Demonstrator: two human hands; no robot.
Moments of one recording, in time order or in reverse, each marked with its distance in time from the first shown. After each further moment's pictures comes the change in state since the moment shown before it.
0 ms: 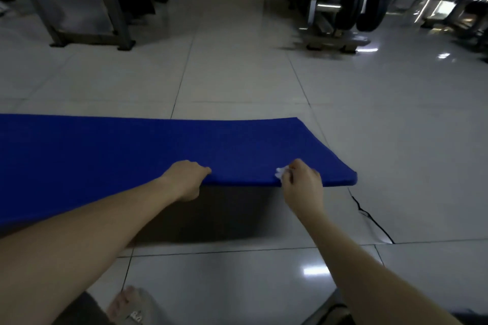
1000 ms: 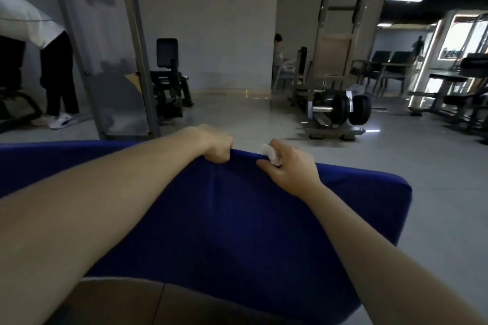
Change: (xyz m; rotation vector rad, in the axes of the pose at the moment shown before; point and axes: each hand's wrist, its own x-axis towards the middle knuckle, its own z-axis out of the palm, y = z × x) left_hand -0.052 -0.010 -0.329 0.253 0.082 -0.126; right_hand 0.112 -0.188 -0.154 -0.004 0.132 -0.653
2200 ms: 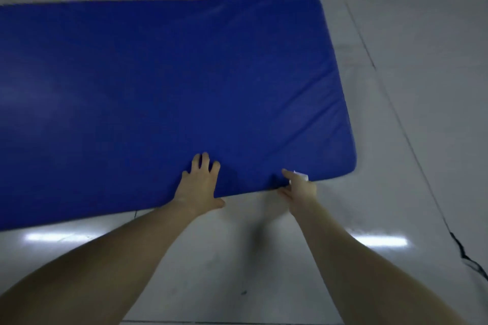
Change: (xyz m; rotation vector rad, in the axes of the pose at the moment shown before) left_hand 0.236 0.103 0.518 -0.280 -0.157 -0.106; right_hand -0.164 0.217 0.429 0.949 -0.041 1.812
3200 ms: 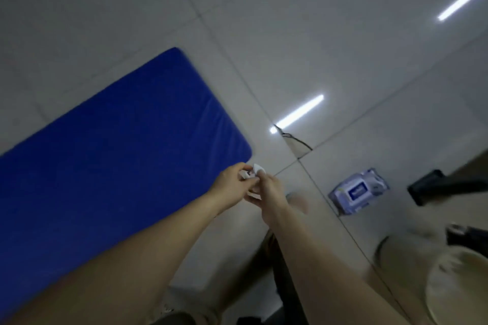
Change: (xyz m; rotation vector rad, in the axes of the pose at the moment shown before) left_hand -0.194 0.320 -0.321 -0.846 -0.744 0.263; right_hand -0.321 -0.135 -0.279 0.350 0.092 0.171
